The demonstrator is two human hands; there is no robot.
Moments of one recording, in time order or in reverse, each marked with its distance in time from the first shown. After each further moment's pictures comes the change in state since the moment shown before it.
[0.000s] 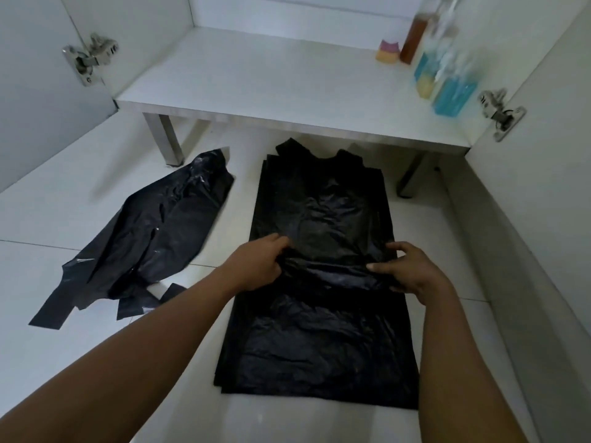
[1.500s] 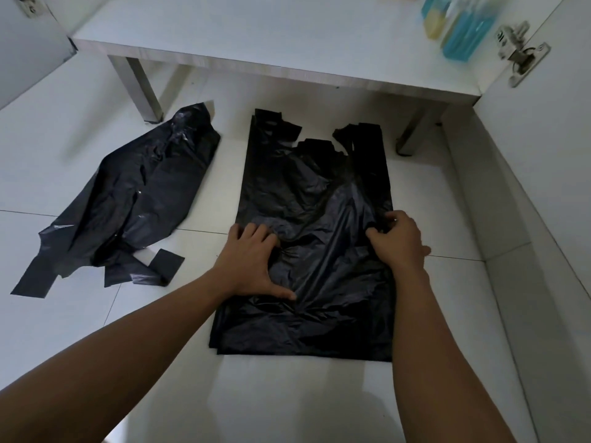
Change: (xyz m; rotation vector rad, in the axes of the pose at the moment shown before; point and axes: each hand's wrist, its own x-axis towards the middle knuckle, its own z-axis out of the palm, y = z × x) left_hand -0.036 -0.005 0.064 0.309 0.109 0.060; right_hand 0.020 0.041 0.036 -0.355 0.460 -0.195
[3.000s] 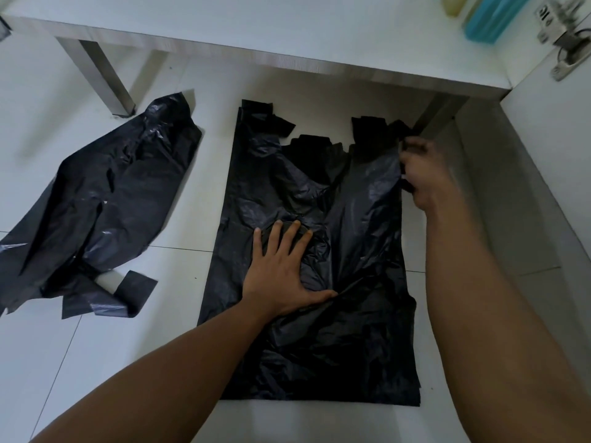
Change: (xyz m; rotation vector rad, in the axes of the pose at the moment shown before) left_hand 0.060 0.058 0.037 -0.124 -0.003 -0.166; right_hand 0.154 -0.058 -0.025 0.667 -0.165 0.093
